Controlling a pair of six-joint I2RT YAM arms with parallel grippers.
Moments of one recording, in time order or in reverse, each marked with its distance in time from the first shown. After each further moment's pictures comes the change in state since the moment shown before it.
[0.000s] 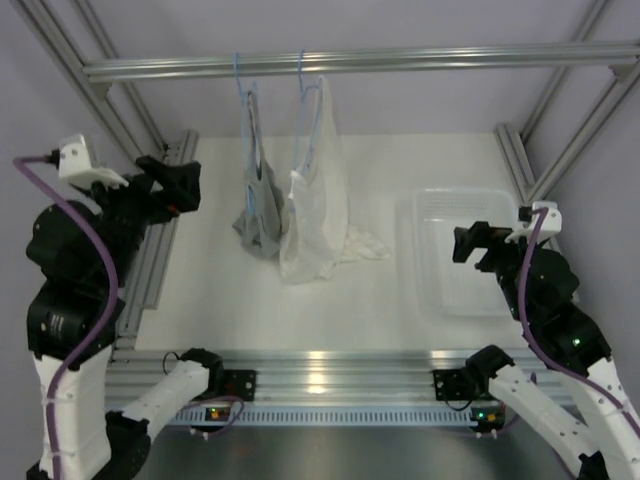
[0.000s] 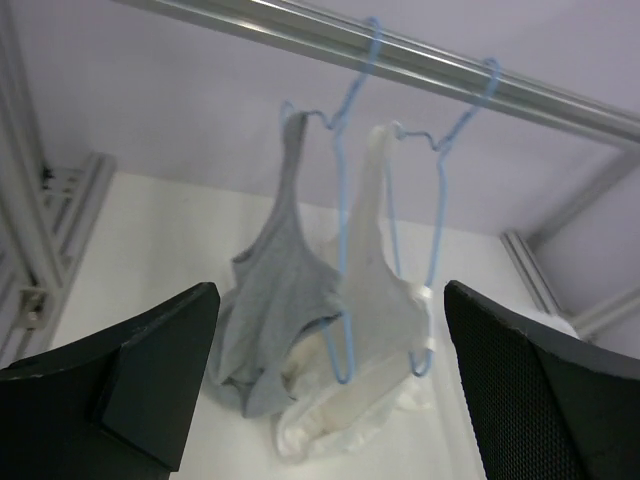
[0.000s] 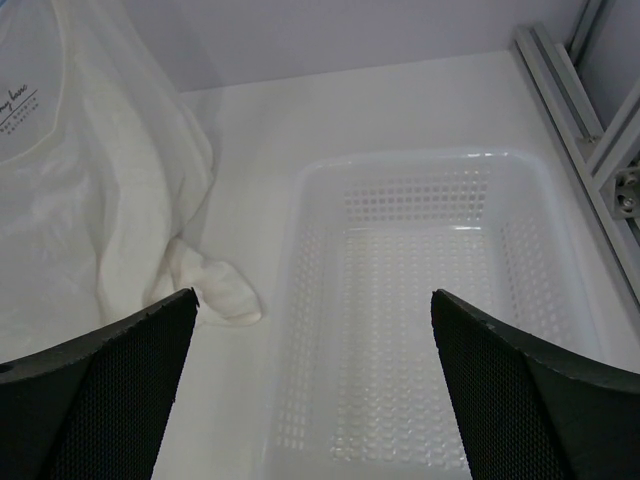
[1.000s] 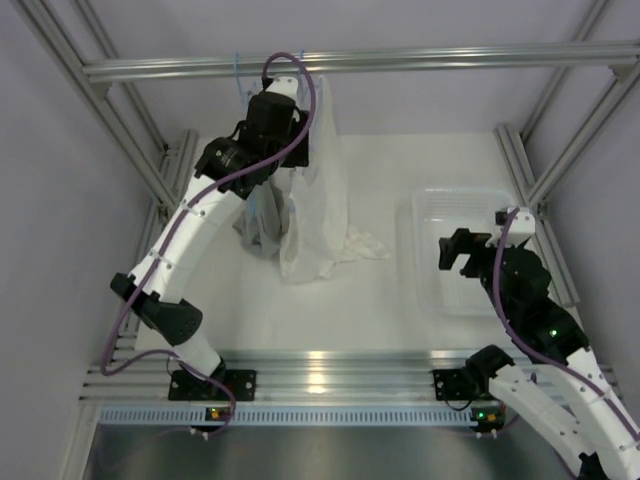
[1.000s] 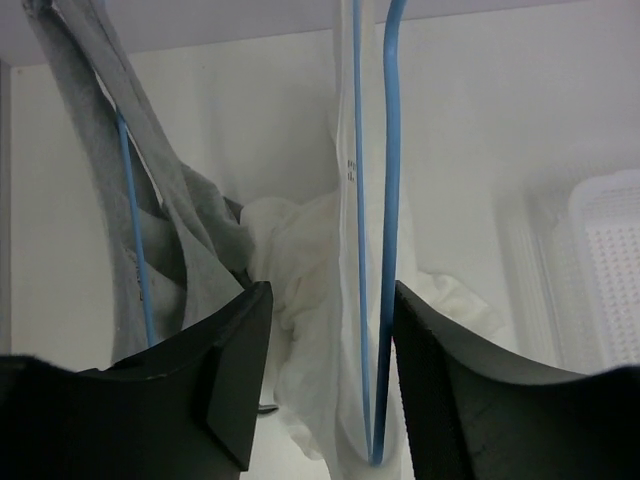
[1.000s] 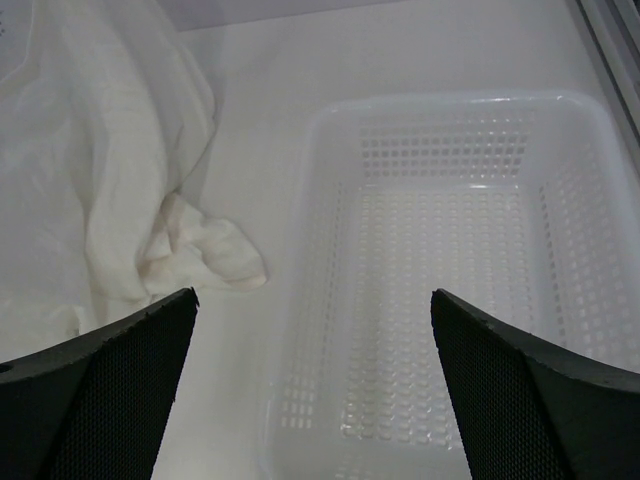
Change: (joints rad) left arm -0.314 0.824 0.426 -0.119 -0.142 0.084; right arm 0.001 0.008 -0.114 0.040 -0.051 0.039
